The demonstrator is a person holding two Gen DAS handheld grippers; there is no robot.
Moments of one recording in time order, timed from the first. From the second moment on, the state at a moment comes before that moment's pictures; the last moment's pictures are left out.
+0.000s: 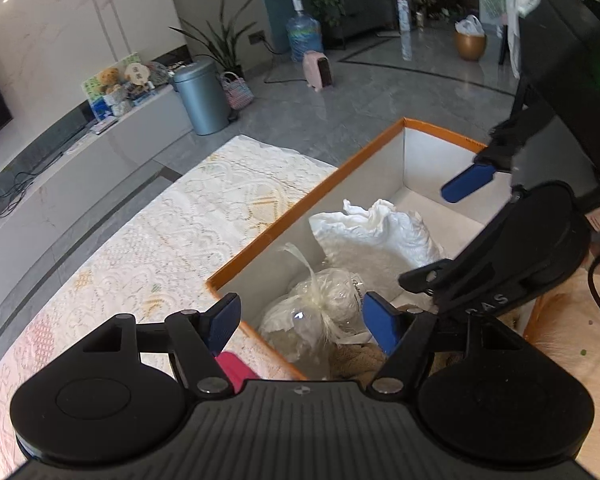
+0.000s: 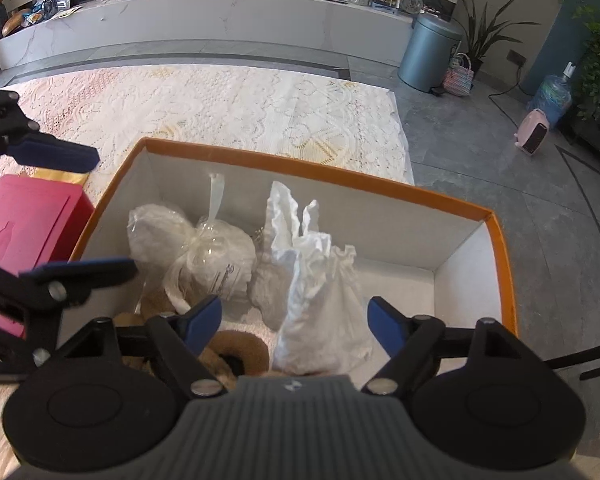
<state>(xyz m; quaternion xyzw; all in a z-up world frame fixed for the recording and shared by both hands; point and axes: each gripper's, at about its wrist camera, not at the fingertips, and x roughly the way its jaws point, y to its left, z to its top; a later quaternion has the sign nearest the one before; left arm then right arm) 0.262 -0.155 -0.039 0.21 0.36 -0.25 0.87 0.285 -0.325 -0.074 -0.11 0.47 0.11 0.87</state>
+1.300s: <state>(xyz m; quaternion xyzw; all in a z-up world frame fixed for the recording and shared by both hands) 0.088 0.108 -0.062 -0.07 0.39 0.04 0.92 0.100 -0.096 -0.071 -0.08 0.32 0.20 0.92</state>
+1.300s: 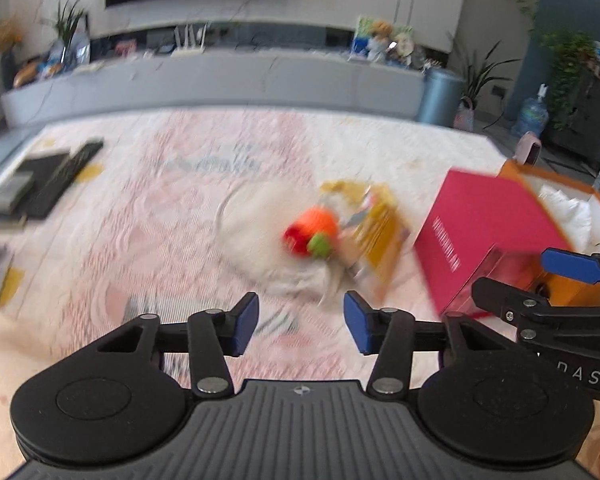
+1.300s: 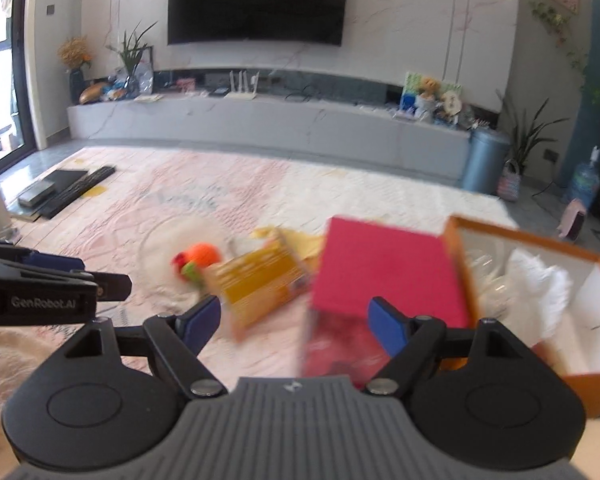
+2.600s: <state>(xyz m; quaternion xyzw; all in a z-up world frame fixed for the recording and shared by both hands) 0.203 0.118 -0.108 0.01 0.41 -0.10 0.91 0.203 0.003 -0.150 -0.24 0.36 0.26 0.86</state>
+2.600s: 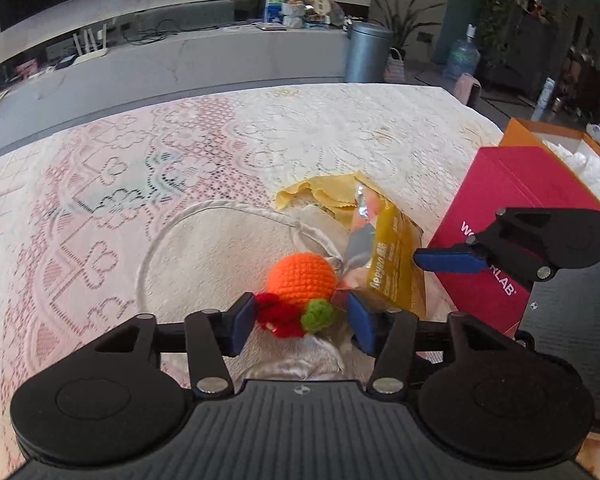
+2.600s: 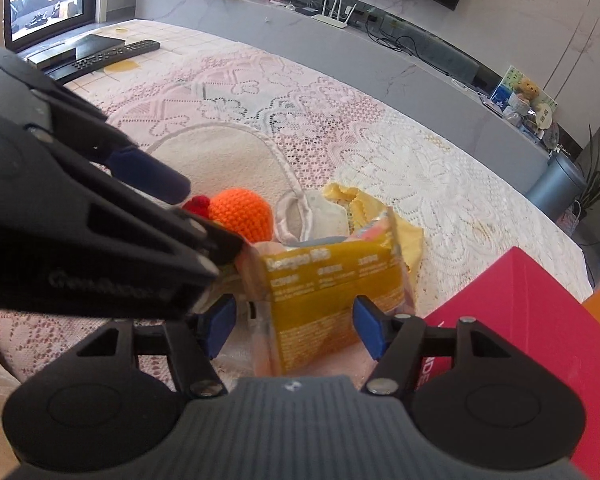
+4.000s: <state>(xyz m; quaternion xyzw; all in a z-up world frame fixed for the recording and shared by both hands) 0.177 0.145 -0.100 -0.04 0.41 0.00 0.91 0.231 0.011 -0.160 -0.19 0.36 0.20 0.89</state>
